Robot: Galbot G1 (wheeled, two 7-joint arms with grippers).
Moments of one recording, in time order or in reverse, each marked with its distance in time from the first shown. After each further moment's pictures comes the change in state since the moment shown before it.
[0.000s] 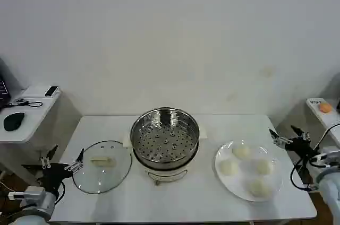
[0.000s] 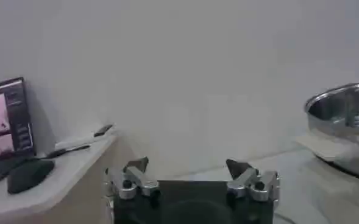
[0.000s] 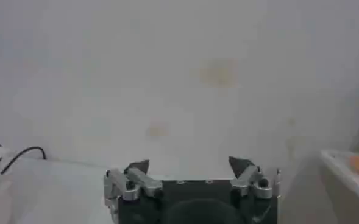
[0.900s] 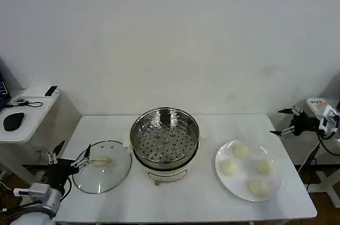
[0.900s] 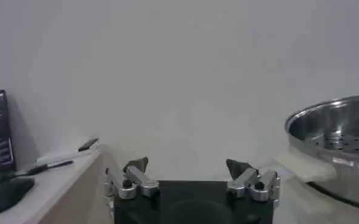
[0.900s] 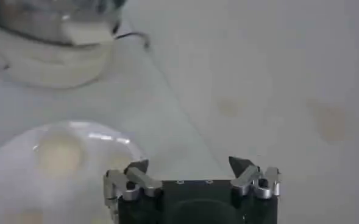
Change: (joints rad) left arm -0.019 -0.036 0.023 -0.045 0.021 0.019 0.026; right arm 0.647 -0.292 -0.470 -0.241 -0.608 -0.003 -0.915
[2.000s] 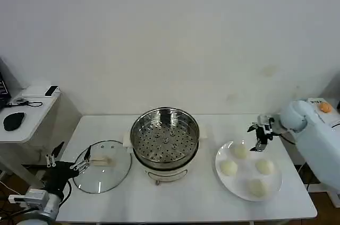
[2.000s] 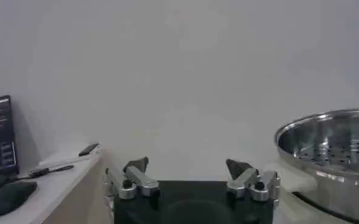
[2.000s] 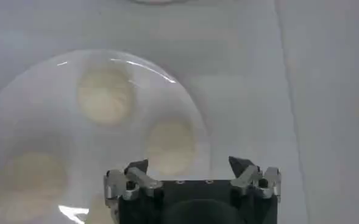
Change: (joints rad) left arm 0.054 -0.021 -0.020 -0.075 0.004 0.010 0.004; right arm 0.262 0.314 -0.389 -0.295 -0.417 0.111 -0.112
